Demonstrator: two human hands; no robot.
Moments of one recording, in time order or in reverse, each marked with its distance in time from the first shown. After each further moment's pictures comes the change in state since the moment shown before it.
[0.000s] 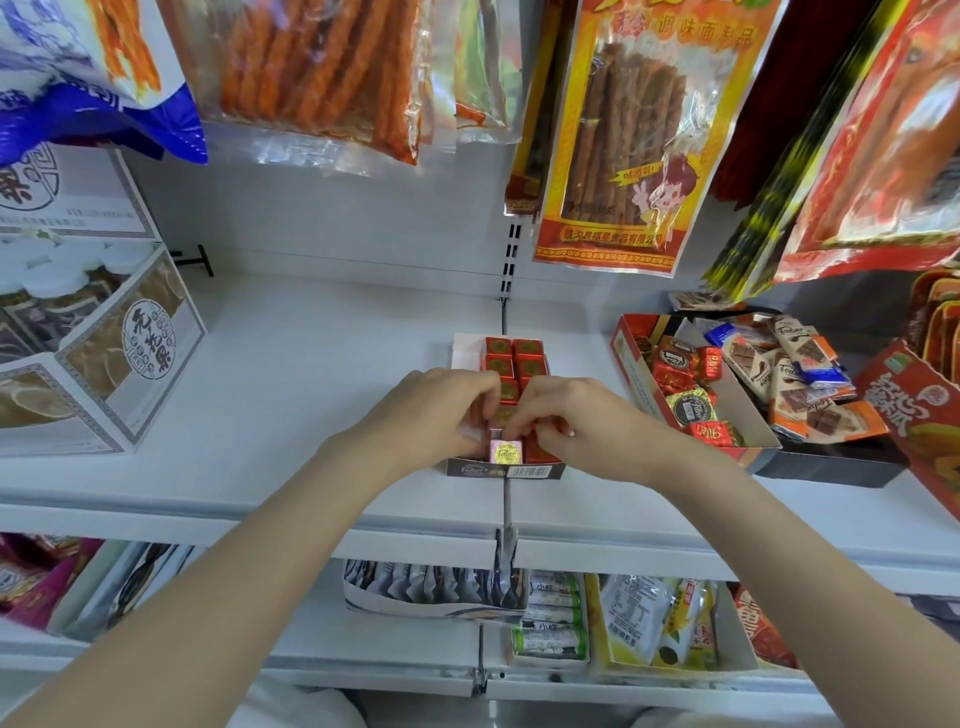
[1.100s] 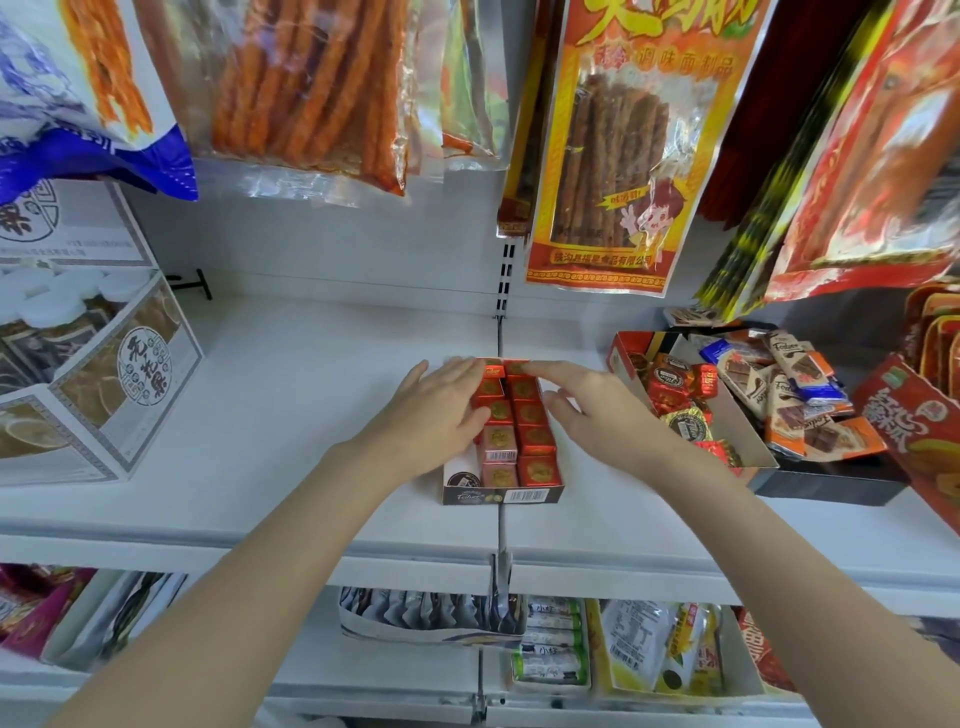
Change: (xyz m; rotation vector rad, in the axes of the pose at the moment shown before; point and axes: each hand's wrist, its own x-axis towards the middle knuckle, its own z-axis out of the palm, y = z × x) left_hand 0.021 -0.006 0.002 0.183 -0.016 -0.071; right_hand 0.012 0.020 -0.006 0.055 0.204 0.165
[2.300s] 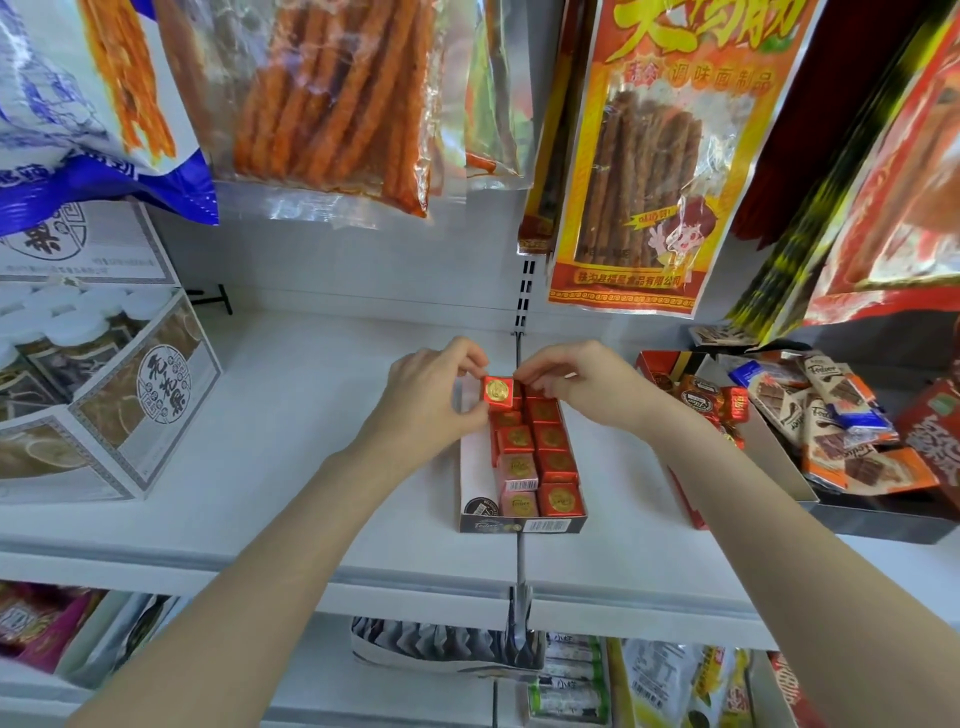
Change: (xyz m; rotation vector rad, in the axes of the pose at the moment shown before) left_hand 0.010 -0.019 -0.008 -0.300 0.450 0.031; right_hand 0.055 0.008 -0.008 0.207 -0.065 -0.011
